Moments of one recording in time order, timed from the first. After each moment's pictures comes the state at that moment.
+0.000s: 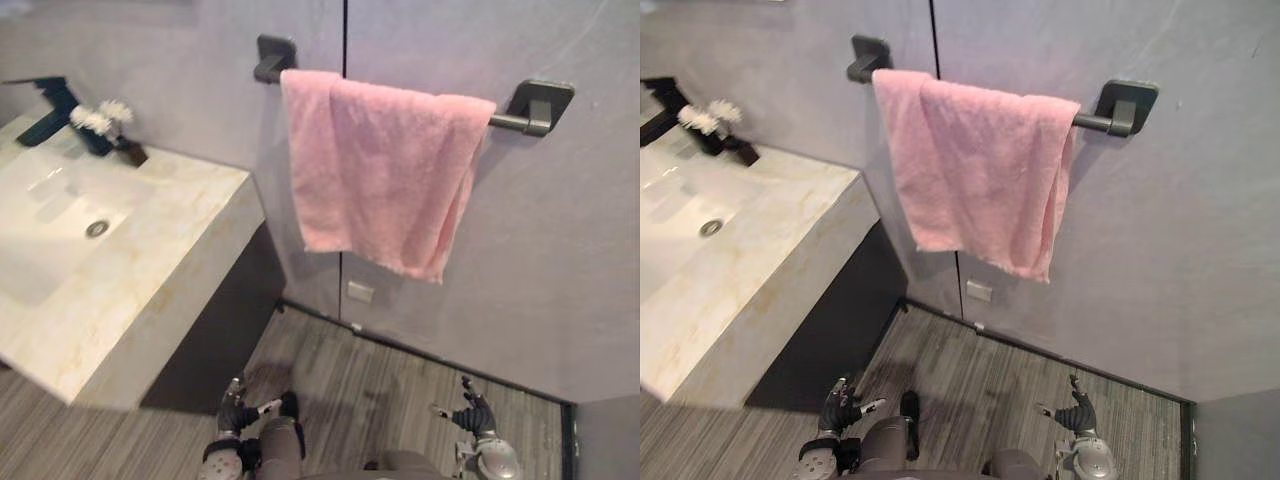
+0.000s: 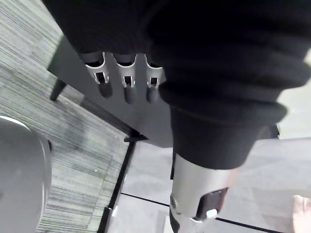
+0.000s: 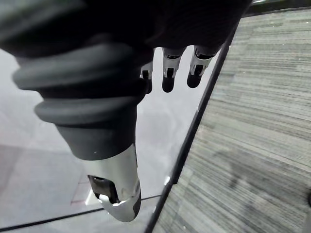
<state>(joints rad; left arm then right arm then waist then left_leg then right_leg) 0.26 0.04 0.05 0.55 0.01 -0.20 0.11 0.21 -0.13 -0.10 0.65 -0.05 -0.17 -0.11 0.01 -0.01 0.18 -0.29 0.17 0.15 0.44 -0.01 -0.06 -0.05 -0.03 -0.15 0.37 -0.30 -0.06</state>
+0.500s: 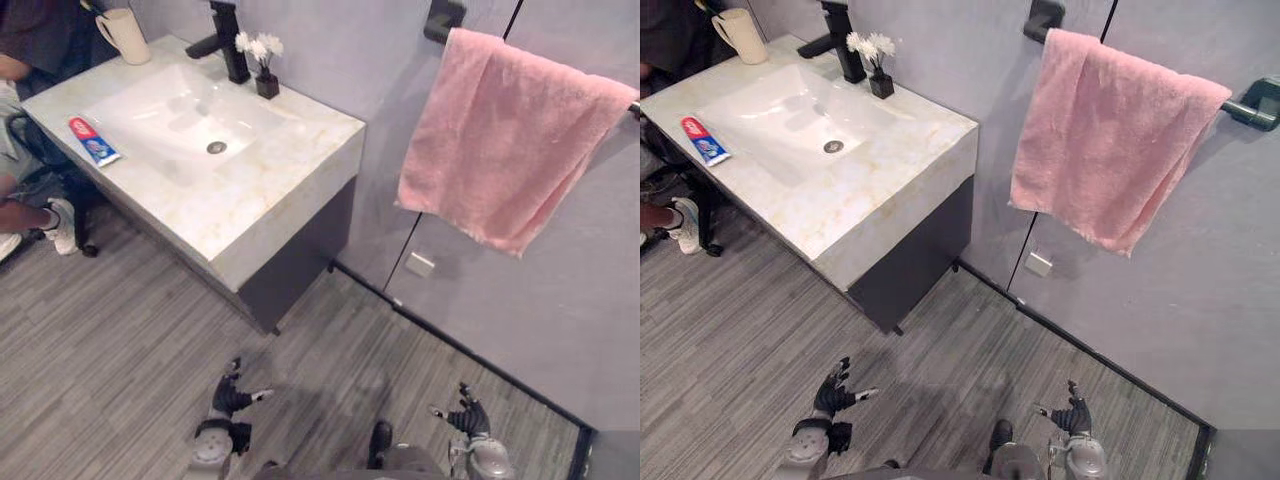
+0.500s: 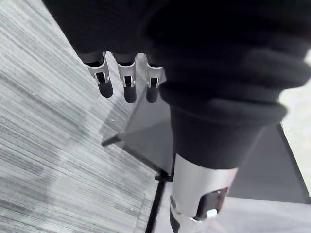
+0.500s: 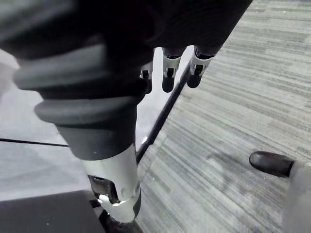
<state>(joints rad) 0.18 0.17 0.00 0.68 0.06 -0.20 0.11 0.15 -0.08 -0.18 0.80 -0.05 -0.17 -0.11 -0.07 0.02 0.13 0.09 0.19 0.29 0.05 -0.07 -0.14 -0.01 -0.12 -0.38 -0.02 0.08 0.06</state>
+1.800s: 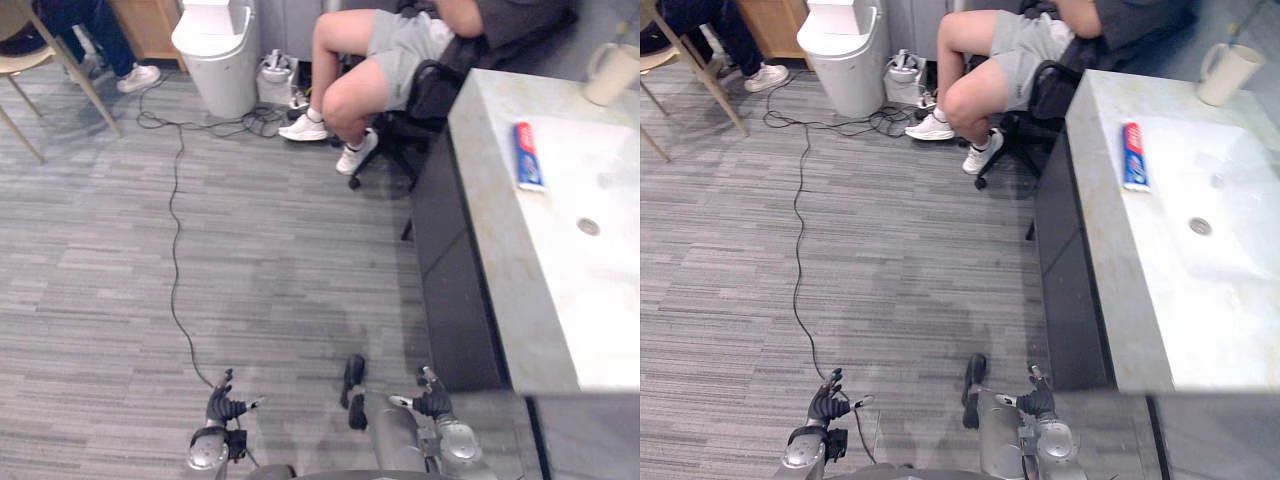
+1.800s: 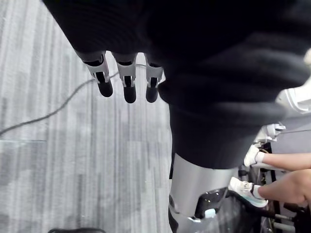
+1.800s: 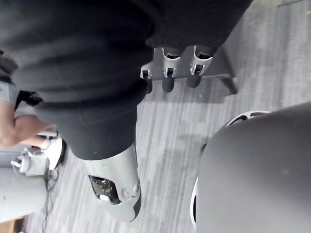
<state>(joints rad) 0.16 0.13 0.00 0.75 0.01 -0.20 0.13 0.13 -0.07 0.02 0.70 -0.08 -0.18 -0.09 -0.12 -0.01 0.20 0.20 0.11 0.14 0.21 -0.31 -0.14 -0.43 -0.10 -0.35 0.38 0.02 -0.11</state>
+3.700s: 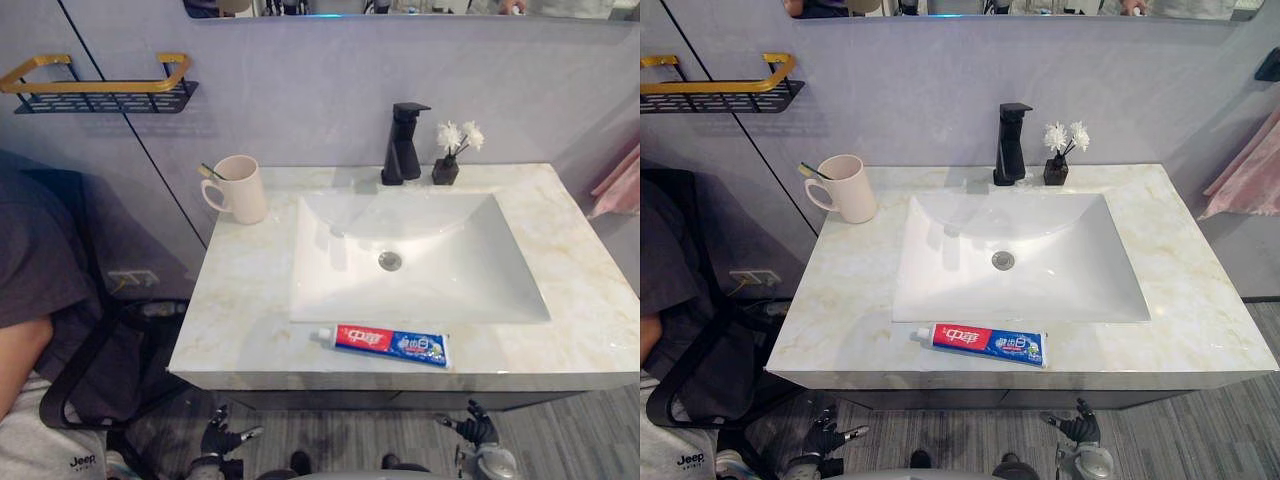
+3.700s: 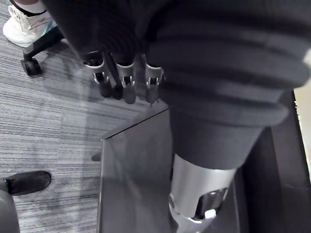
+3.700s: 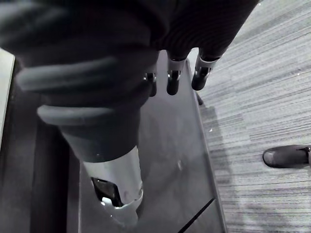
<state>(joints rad) 0.19 0.12 0.07 0.87 -0.02 -0.18 0.11 0.10 -0.12 -0.23 0.92 0.05 -0.14 -0.11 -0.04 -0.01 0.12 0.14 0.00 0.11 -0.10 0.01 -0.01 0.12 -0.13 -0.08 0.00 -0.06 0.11</state>
